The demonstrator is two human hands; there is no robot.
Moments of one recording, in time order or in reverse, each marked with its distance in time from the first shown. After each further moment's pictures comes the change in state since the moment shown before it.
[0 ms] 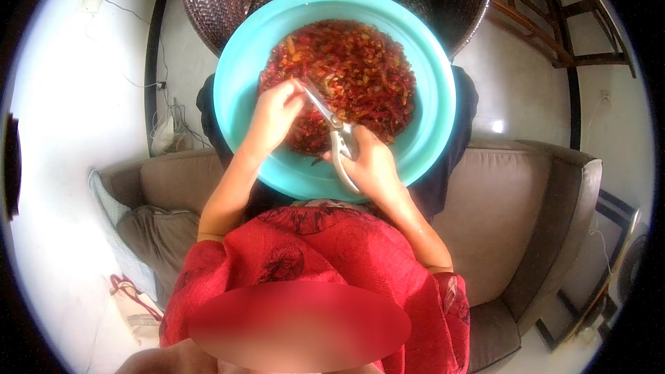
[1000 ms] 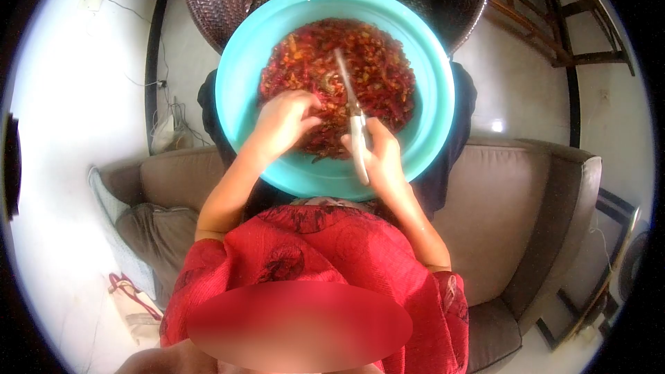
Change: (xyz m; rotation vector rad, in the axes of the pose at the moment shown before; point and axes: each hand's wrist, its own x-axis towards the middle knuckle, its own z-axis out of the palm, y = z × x) left_hand -0.011 0.014 0.001 0.567 -0.163 0.156; right_hand -0.001 0.013 -0.007 0.358 0.025 0.166
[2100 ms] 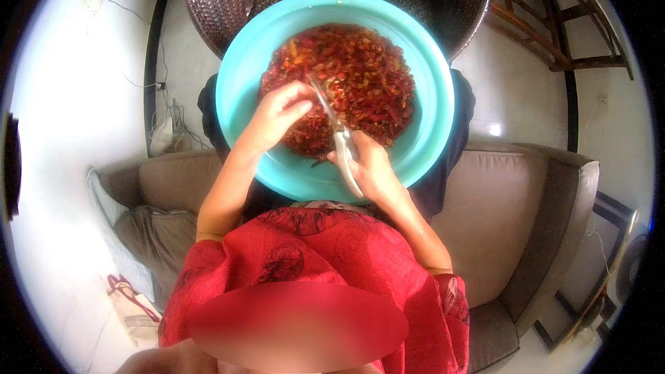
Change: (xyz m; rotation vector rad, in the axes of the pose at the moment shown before) left_hand 0.010 -0.014 -0.003 -0.814 -0.026 -0.112; right_hand 0.001 -0.010 0.004 -0.246 -0.176 -0.057
